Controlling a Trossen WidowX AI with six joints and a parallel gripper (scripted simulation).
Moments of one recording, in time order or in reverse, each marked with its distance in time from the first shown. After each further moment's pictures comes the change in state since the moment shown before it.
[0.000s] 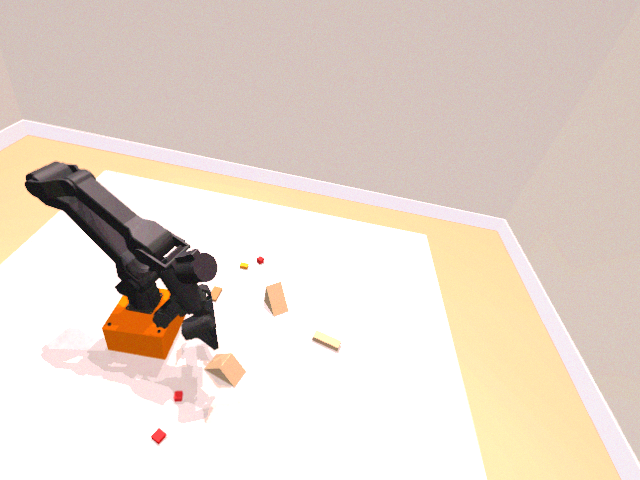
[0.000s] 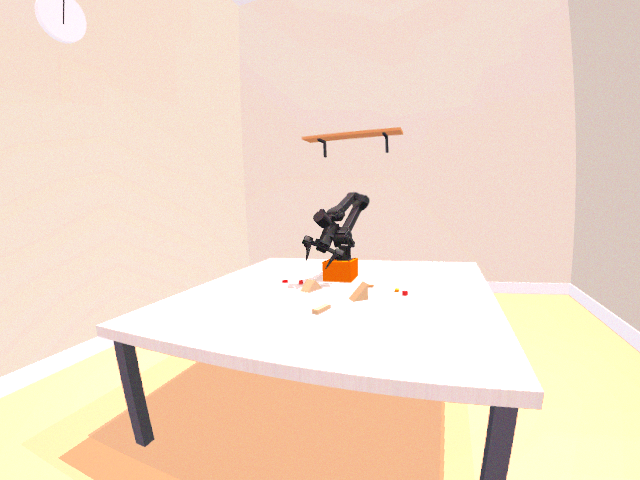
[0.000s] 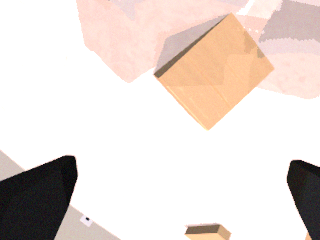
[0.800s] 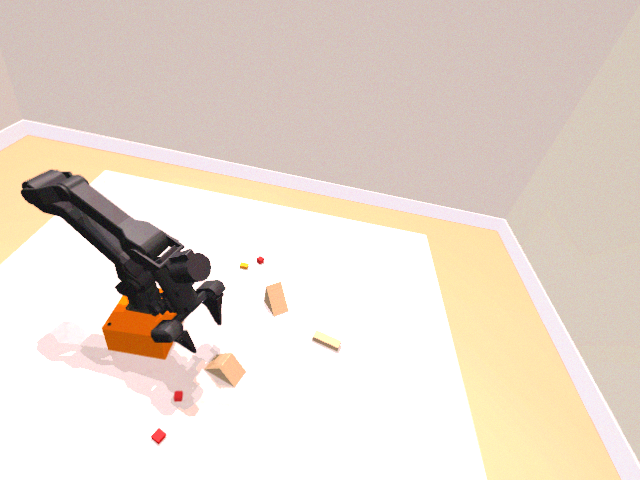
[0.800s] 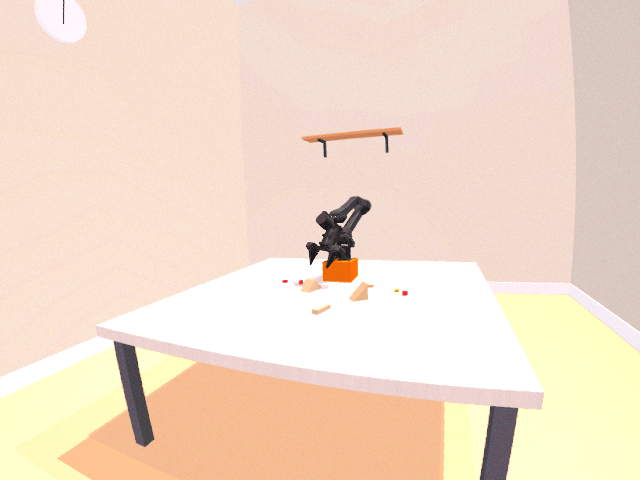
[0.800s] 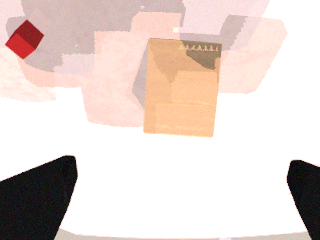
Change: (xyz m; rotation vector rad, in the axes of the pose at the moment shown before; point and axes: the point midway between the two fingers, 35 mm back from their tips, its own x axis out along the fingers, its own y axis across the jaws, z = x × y) arm -0.002 -0.013 0.016 0.766 -0.020 0.014
